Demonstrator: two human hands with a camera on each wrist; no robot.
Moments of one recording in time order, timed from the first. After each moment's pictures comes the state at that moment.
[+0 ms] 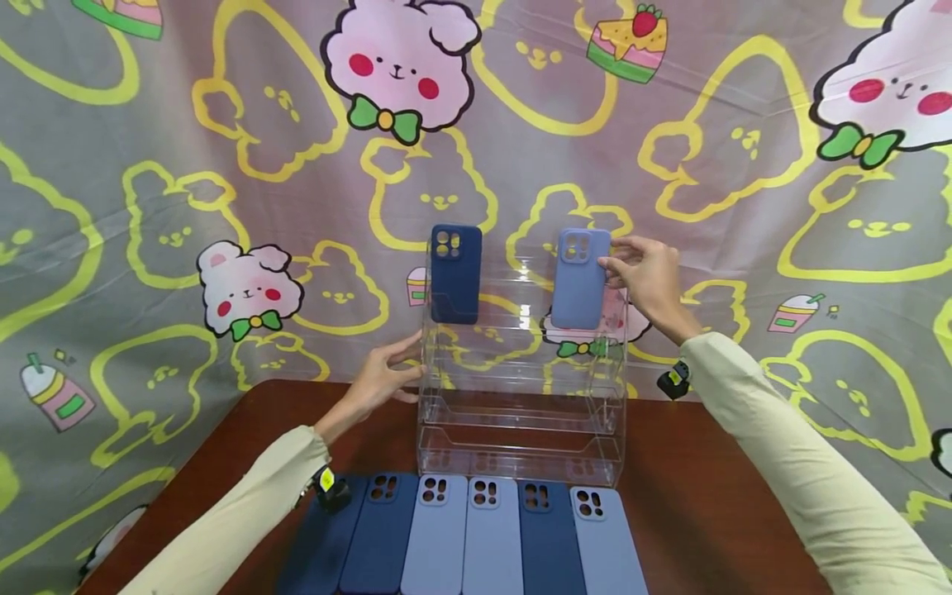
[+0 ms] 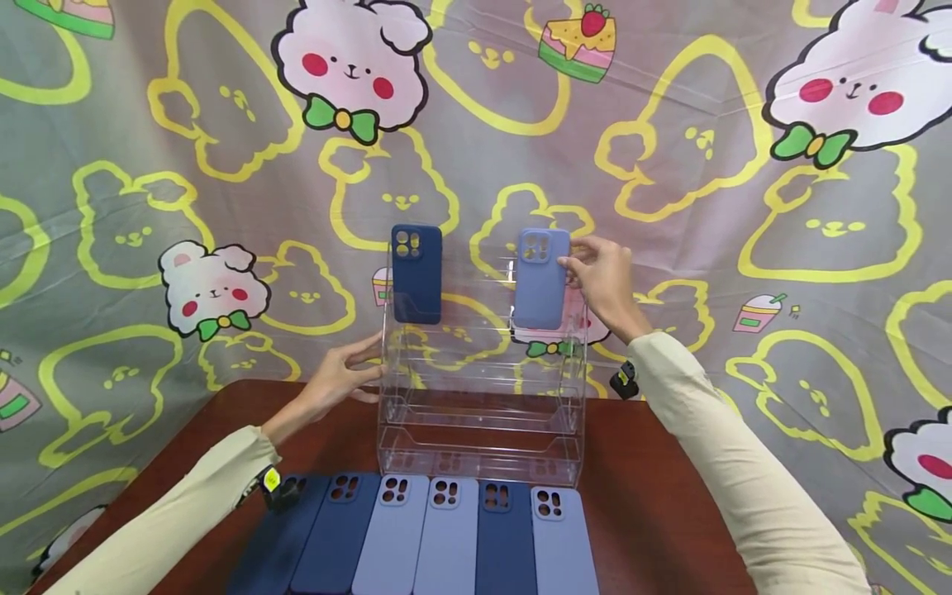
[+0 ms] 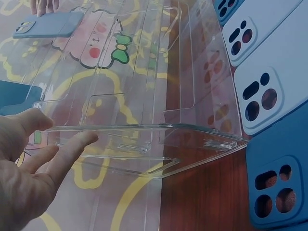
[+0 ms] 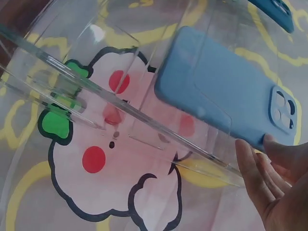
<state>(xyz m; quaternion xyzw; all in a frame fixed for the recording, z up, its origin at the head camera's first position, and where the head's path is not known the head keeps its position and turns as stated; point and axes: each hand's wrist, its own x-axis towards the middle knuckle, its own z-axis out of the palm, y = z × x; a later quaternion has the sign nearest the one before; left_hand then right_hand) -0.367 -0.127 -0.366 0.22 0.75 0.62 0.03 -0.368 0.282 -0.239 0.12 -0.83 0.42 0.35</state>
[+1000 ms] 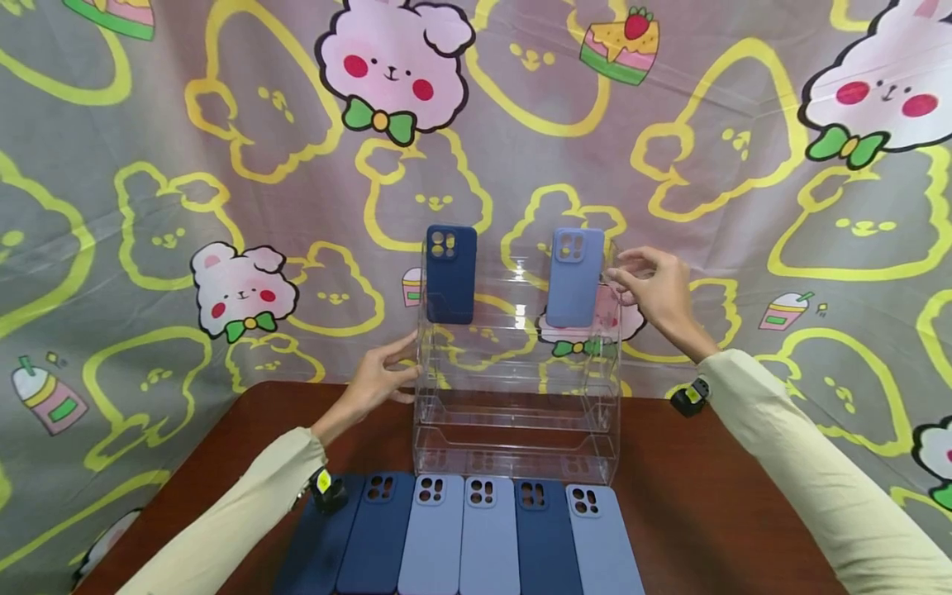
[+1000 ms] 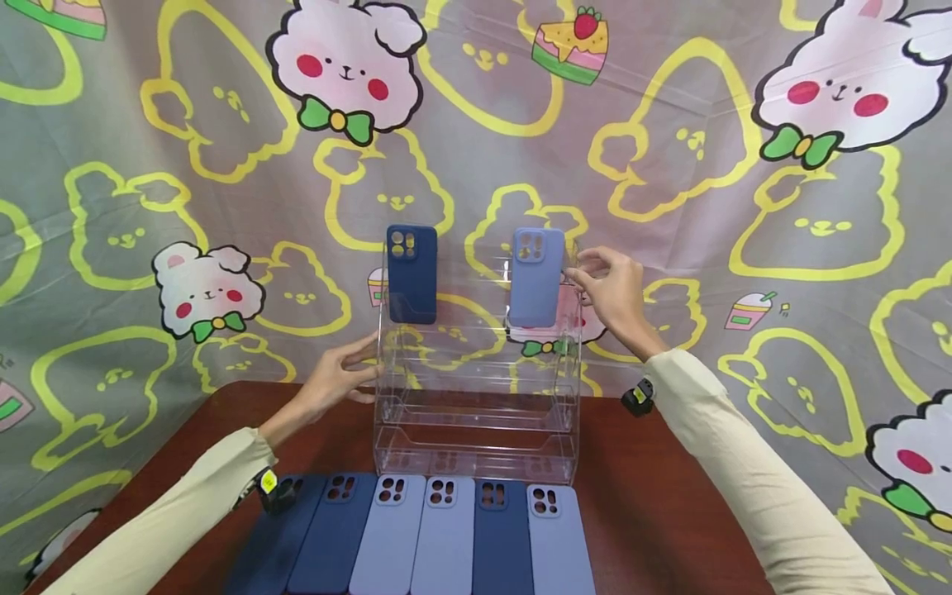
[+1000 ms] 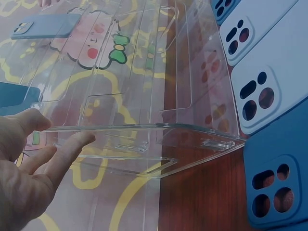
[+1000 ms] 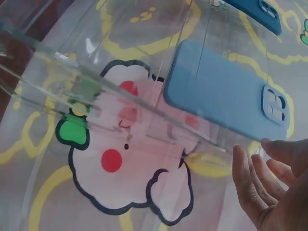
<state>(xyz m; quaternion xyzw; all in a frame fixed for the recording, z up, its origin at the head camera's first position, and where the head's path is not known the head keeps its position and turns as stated) -0.367 -0.127 -0.367 0.22 0.75 0.62 0.02 -0.343 0.298 -0.246 0.11 -0.84 0.40 0.35</state>
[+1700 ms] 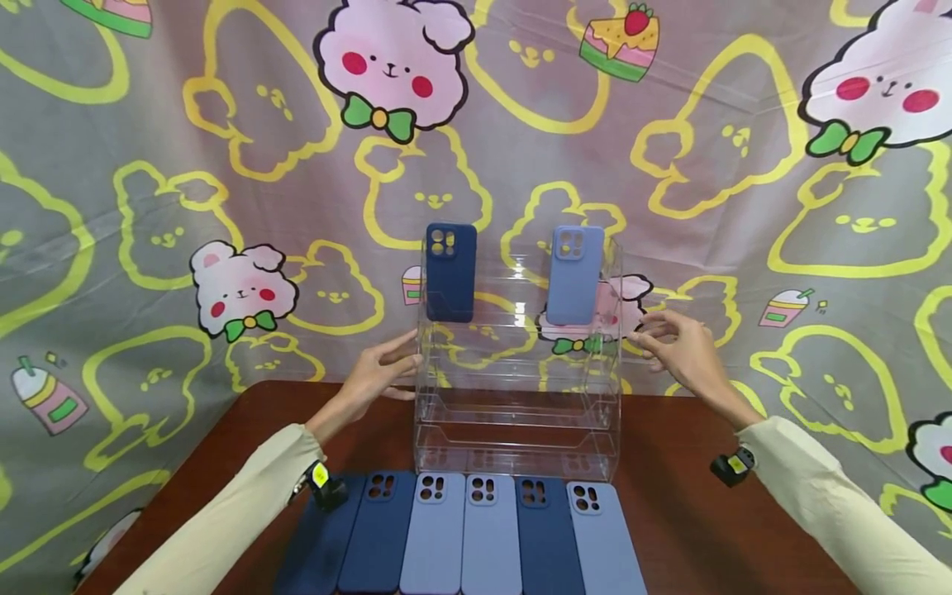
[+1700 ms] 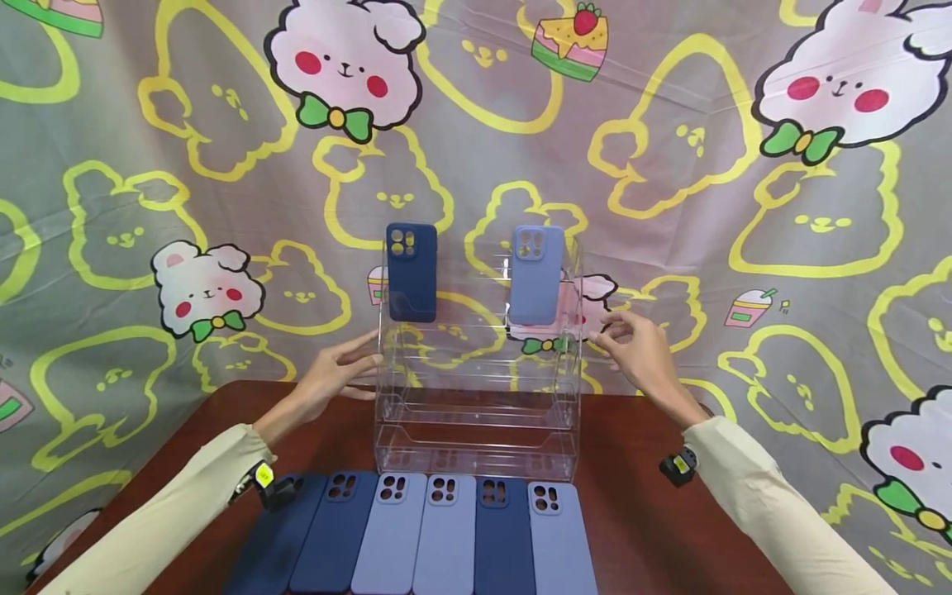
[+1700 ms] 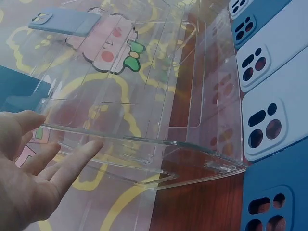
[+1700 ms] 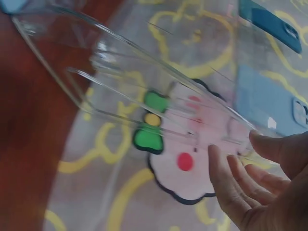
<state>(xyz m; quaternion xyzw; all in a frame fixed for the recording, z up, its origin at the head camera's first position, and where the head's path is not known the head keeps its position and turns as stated) -0.365 -0.132 -0.364 0.18 0.74 0.64 0.07 -0.285 0.325 -0.307 0.05 -0.90 0.37 0.23</state>
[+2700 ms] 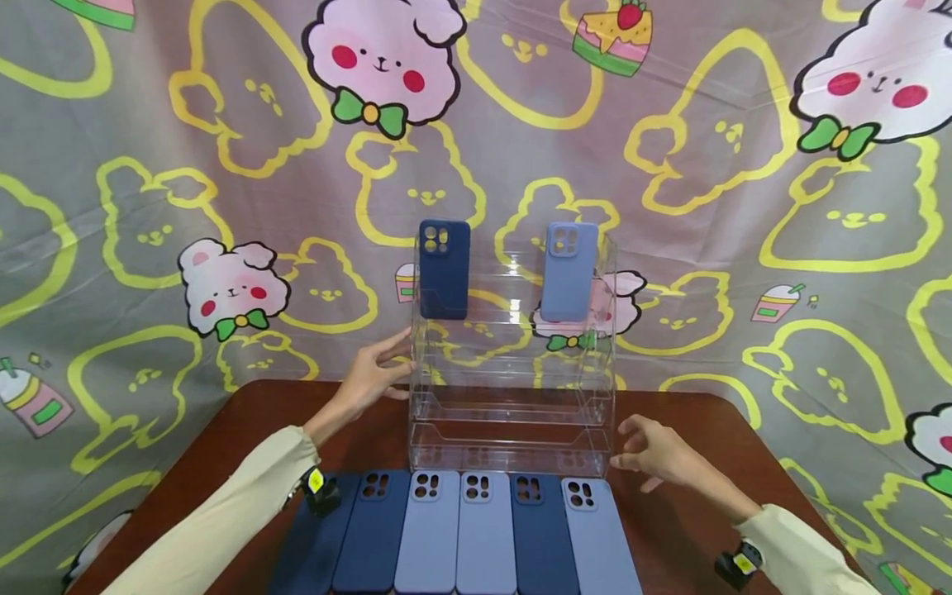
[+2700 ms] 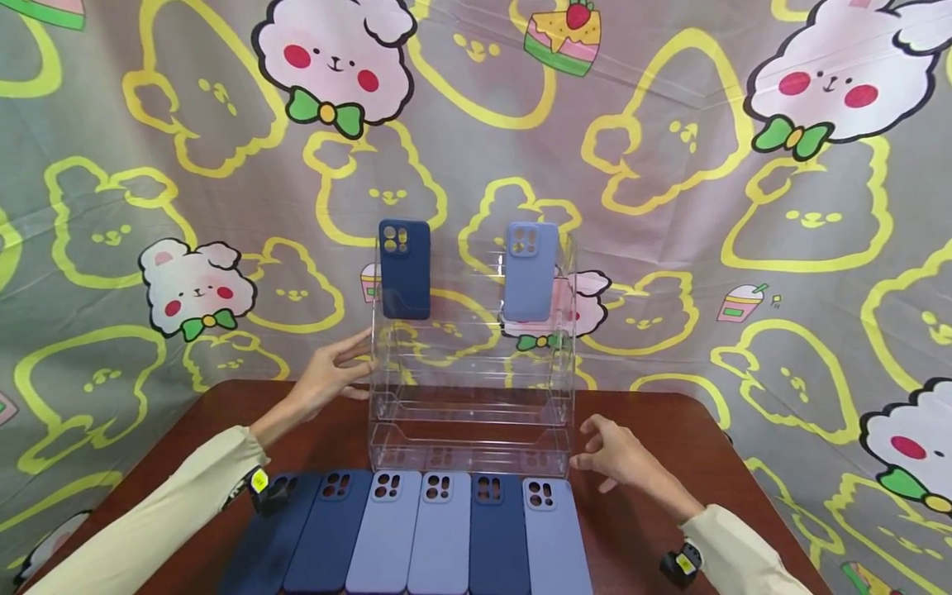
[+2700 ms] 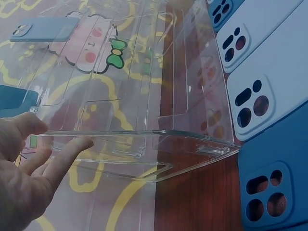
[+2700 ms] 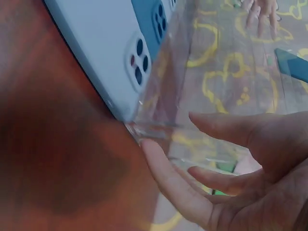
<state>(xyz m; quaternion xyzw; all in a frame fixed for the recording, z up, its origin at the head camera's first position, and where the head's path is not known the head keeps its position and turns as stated) -0.367 -0.126 -0.367 0.21 0.75 0.63 0.03 -0.228 0.307 -0.399 -0.02 -0.92 0.39 -0.06</state>
